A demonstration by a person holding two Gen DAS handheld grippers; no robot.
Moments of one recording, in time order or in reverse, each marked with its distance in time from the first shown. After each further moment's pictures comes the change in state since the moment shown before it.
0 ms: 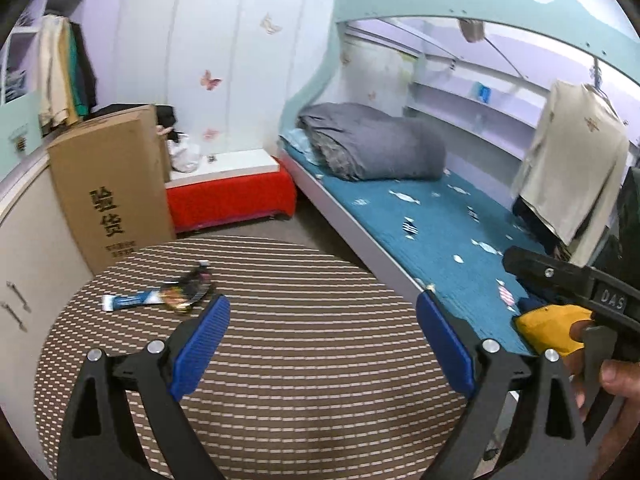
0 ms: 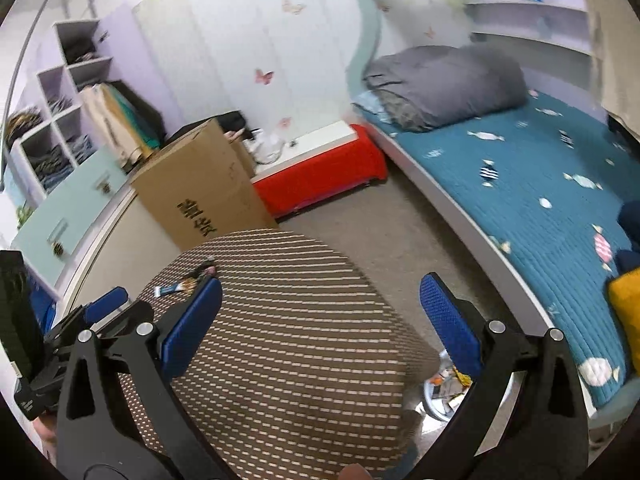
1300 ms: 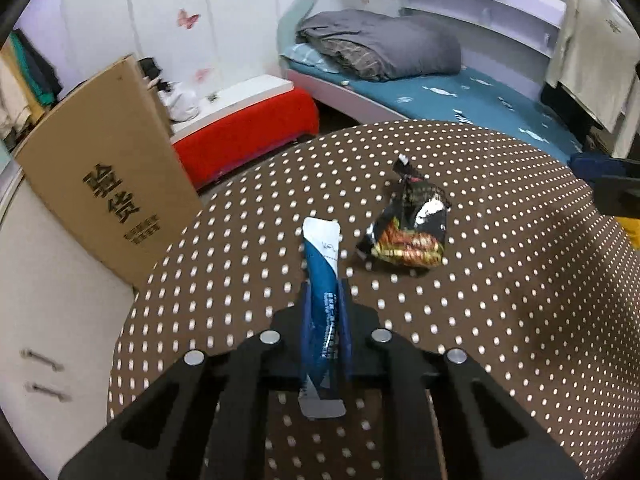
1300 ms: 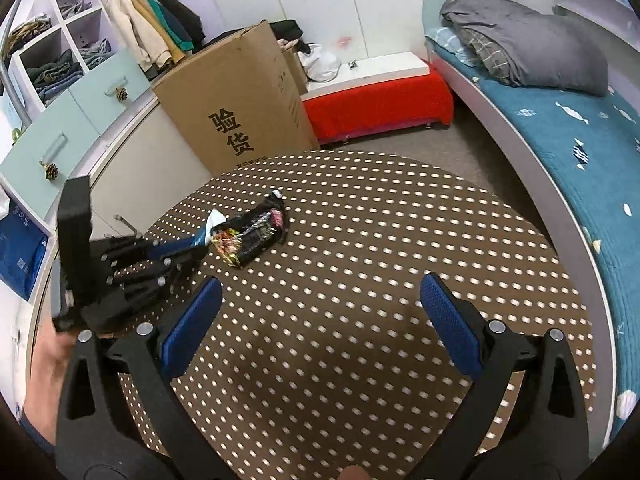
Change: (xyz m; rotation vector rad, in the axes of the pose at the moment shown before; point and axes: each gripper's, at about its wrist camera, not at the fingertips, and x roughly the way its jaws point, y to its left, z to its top) left arm 0.133 0.215 -0.027 0.237 0.309 0.026; right arm 0.189 0.132 -0.032 -0.145 0.270 0.087
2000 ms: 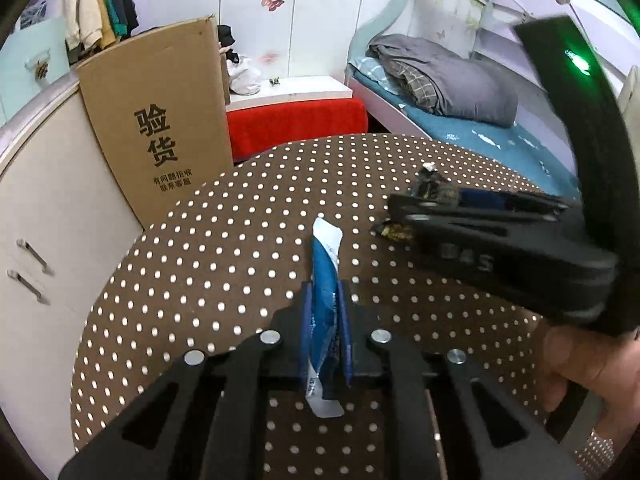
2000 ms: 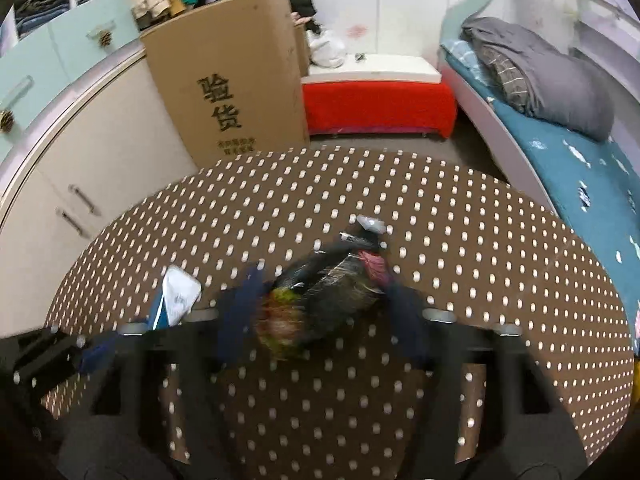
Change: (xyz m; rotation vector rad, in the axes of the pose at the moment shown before) left arm -0.027 0.001 -0.039 -0.295 -0.047 0.059; right arm 0.101 0.083 0.011 -0.155 0.035 -0.151
